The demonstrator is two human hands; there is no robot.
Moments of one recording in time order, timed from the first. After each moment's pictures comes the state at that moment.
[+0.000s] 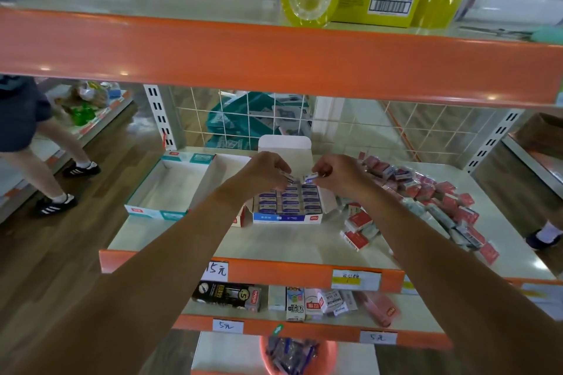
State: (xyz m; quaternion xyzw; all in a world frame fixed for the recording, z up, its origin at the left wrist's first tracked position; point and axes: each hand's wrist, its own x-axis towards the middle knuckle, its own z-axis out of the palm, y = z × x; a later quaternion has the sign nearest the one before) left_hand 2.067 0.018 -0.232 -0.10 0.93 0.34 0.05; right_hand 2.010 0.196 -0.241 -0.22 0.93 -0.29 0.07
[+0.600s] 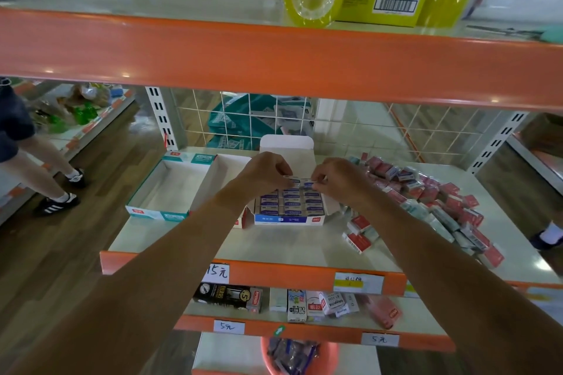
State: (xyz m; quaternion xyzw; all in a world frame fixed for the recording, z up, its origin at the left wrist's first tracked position) left_hand 2.063 0.011 -0.241 -0.05 0.95 0.30 0.01; right_hand 2.010 0.194 -0.248 -0.33 0.94 -0.12 -0.02
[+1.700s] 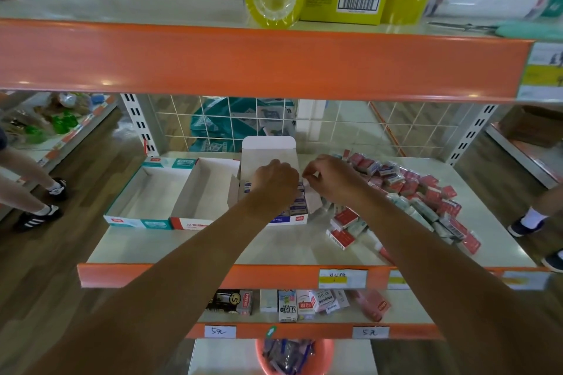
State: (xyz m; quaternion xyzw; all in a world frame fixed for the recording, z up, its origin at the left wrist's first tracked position) left_hand 2.061 0.074 -0.245 0.00 1.00 -0.01 -0.03; right_hand 2.016 0.213 -0.240 -0.31 0.94 -0.17 -0.01
